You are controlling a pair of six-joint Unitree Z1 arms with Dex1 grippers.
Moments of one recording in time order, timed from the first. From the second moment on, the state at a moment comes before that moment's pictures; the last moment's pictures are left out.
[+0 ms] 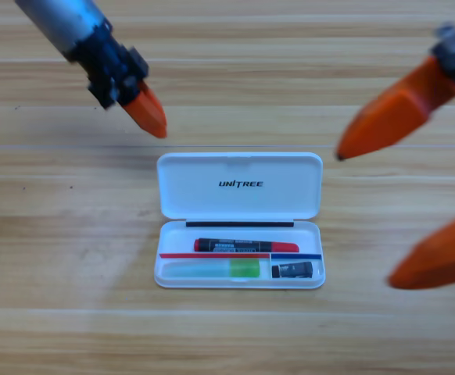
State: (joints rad) arm 0 -0.31 2.31 -2.04 1.19 -0.57 1.02; arm 1 0.95 1.44 -1.44 0.86 0.53 -0.51
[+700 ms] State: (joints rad) arm 0 -0.37 2.44 -2.04 1.25 -0.70 1.09; arm 1 0.93 1.41 -1.39 0.82 0.57 -0.50
